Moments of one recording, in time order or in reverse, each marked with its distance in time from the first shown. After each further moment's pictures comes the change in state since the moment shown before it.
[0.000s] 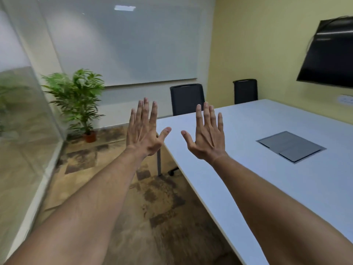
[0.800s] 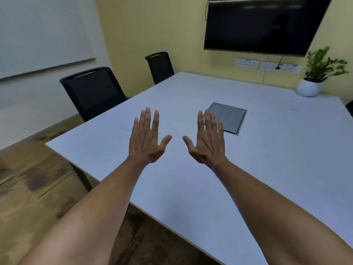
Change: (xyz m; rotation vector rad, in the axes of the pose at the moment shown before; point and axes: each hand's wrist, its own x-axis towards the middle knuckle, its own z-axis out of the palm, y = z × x) left_hand 0.212 0.131 0.282 -0.384 -0.200 0.518; right_hand 0.084 0.174 0.170 -0.268 -0.125 0.579
